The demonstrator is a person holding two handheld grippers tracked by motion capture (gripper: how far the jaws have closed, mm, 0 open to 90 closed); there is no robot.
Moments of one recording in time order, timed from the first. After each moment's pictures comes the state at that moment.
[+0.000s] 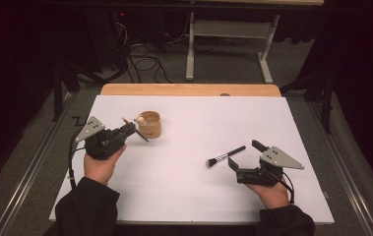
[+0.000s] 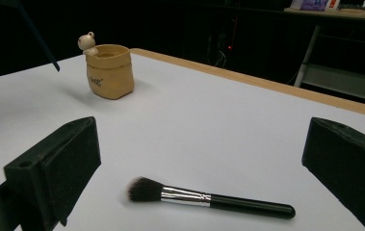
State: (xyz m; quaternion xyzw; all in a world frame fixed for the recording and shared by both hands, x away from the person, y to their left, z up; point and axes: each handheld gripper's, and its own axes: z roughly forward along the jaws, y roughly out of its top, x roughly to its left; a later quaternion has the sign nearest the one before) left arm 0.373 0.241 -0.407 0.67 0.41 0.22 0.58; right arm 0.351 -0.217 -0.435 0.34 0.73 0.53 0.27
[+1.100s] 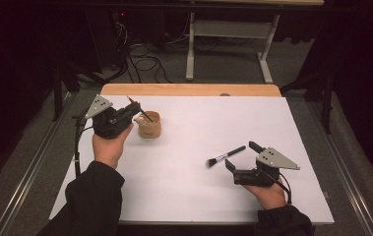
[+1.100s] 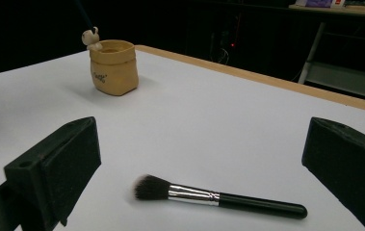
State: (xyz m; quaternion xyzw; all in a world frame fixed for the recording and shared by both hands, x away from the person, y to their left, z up) left arm 0.415 0.223 -0.376 0.64 0.44 0.25 0.58; right arm 0.351 -0.211 -0.439 0.34 0.73 0.53 0.27
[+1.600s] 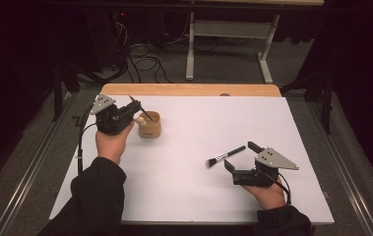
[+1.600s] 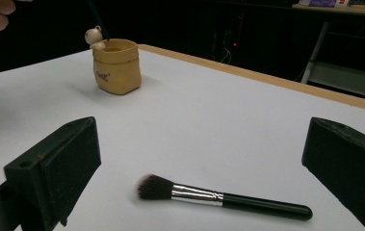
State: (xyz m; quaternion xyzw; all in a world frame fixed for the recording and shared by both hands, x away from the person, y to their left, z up) left arm 0.433 0.224 -0.387 0.64 0.45 0.25 0.57; right arm 0.351 -0.209 -0.440 0.33 0.73 0.53 0.26
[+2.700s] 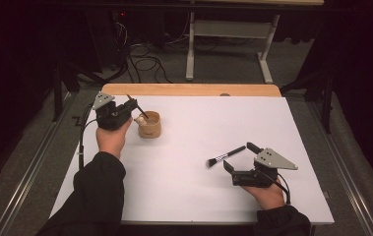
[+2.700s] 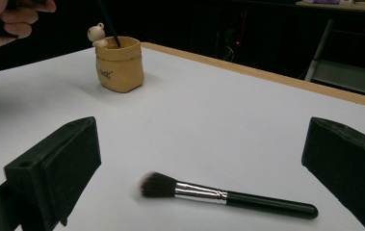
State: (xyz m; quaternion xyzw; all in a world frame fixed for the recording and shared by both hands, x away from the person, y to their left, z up) left arm 0.457 0.235 -0.406 0.63 0.49 0.26 0.55; right arm 0.351 -0.208 -0.442 0.33 0.74 0.53 0.26
